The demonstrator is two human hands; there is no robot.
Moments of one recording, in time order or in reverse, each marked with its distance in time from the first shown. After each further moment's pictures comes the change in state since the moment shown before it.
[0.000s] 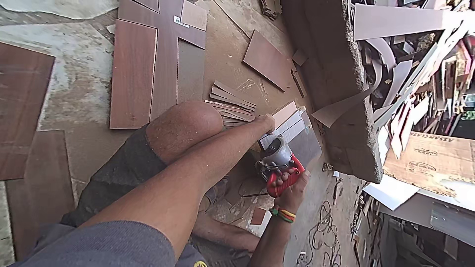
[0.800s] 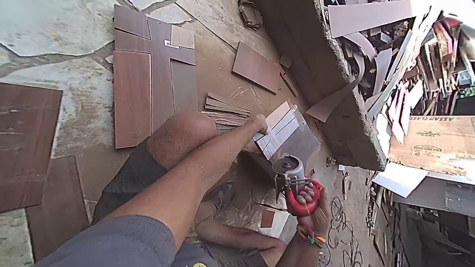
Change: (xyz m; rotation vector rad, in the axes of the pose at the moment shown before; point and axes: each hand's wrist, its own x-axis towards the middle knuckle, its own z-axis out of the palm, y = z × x) left_hand -0.004 -0.008 -0.004 -0.051 0.035 0.051; right_hand -0.012 -0.029 -0.094 0.679 -0.233 0.135
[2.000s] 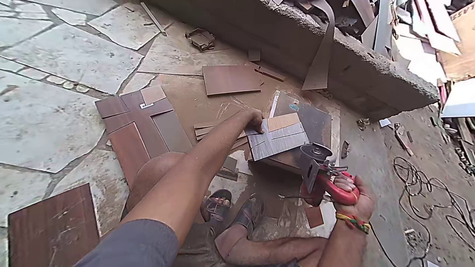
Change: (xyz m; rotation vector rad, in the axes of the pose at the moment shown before) left_hand 0.064 0.076 -0.004 0.786 -0.228 0.144; right_hand 0.034 -0.042 -0.090 0.672 0.151 -0.069
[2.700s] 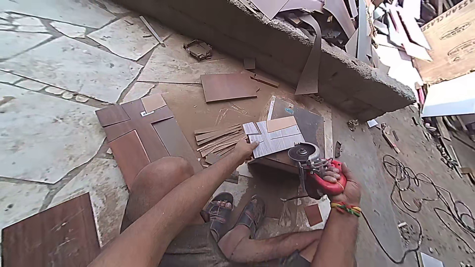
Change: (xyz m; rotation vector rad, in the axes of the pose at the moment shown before) left_hand -0.062 0.003 0.137 -1.385 0.303 -0.261; right_hand -0.005 0.013 0.013 -0.229 0.005 0.029
